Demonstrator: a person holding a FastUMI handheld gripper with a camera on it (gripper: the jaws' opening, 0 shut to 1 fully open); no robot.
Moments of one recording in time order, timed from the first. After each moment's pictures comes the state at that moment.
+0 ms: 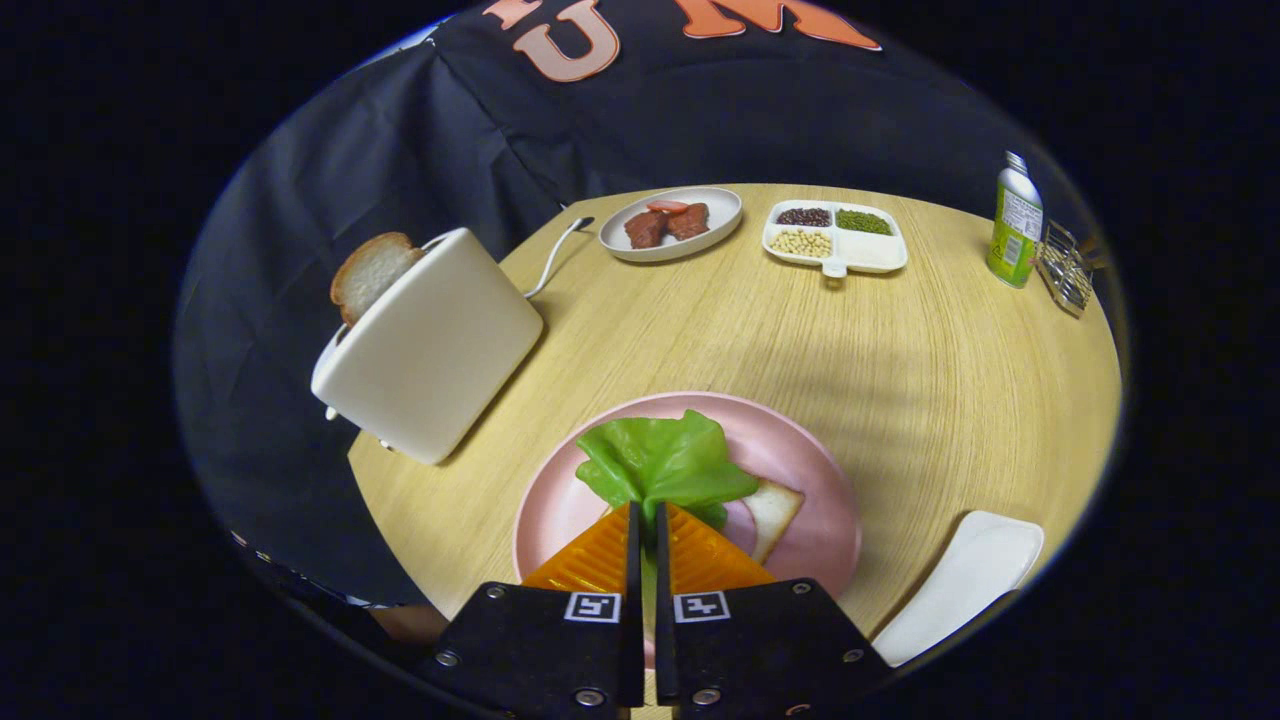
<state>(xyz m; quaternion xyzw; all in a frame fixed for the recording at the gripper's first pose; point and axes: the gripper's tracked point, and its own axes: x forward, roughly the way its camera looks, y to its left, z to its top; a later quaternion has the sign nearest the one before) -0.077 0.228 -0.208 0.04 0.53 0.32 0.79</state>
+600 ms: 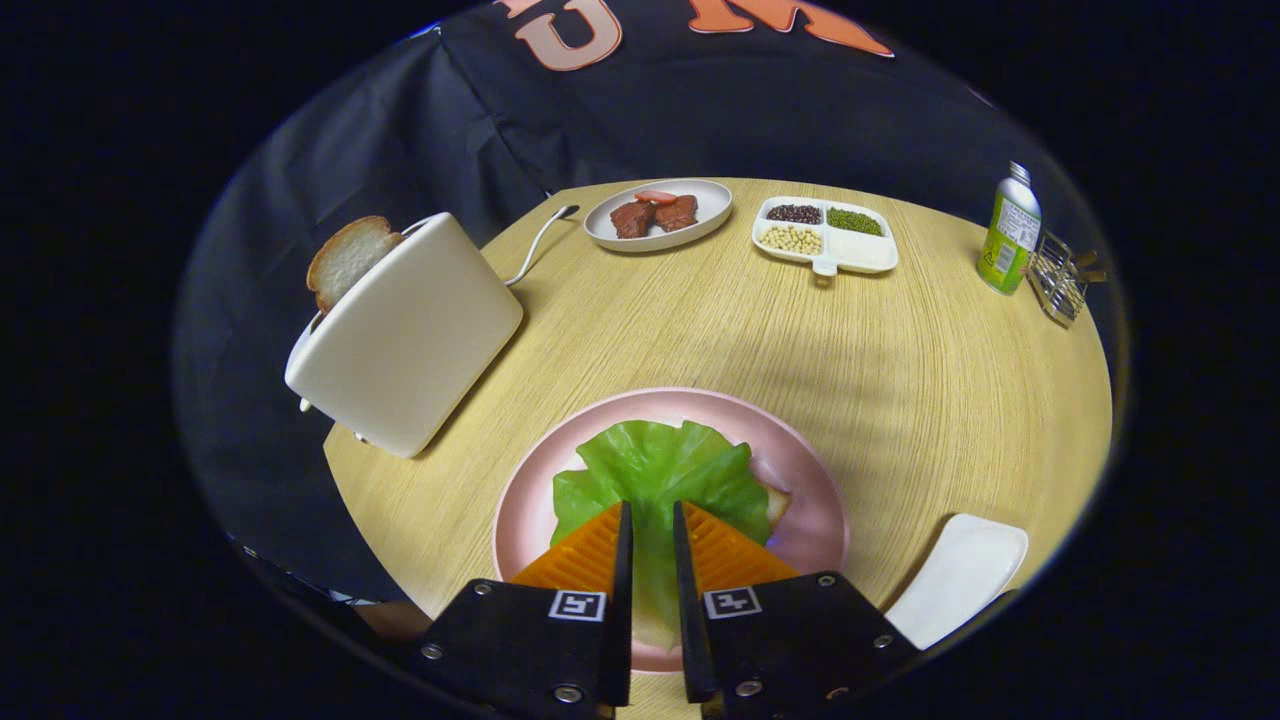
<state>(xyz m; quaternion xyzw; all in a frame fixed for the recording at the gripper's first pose) -0.073 0.231 -0.199 0.03 0.53 0.31 0.79</state>
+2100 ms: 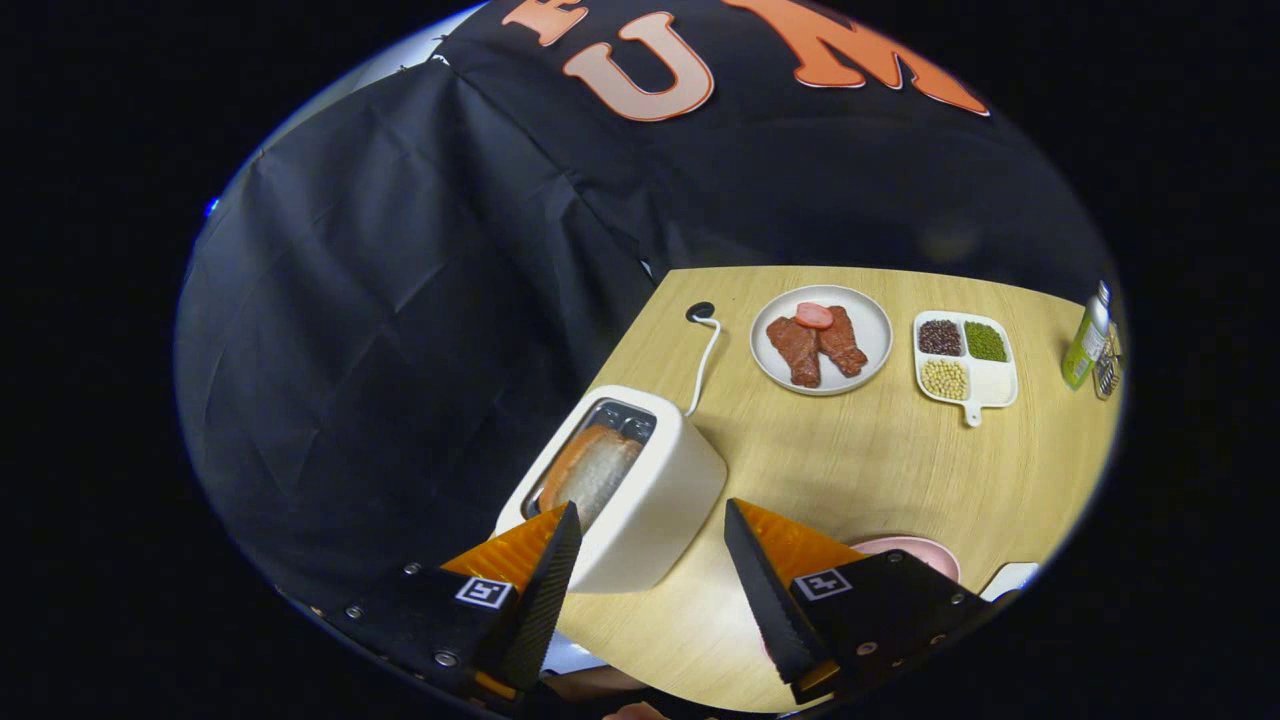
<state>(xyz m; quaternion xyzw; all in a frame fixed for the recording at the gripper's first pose) -0.021 0.407 -0.021 0.12 0.50 0.37 0.77</state>
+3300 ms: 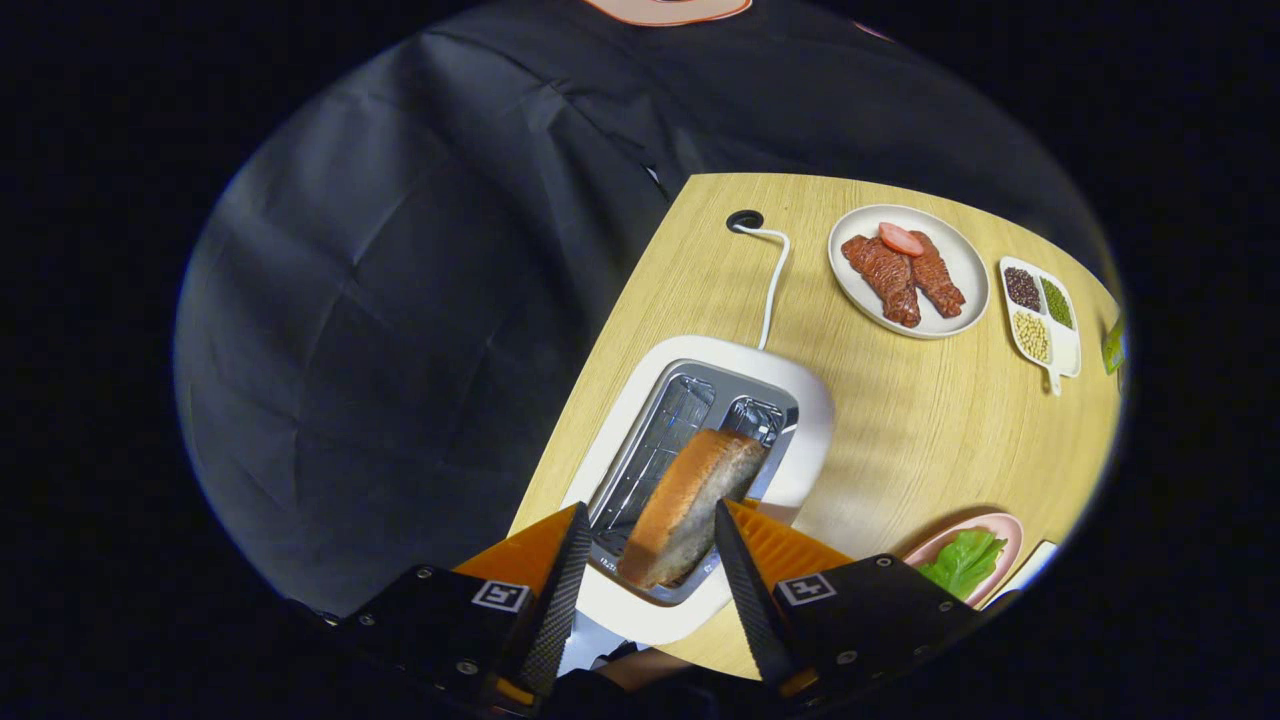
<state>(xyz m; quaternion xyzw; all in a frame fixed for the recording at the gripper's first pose) -0.051 0.505 -0.065 0.08 0.63 0.35 0.69</state>
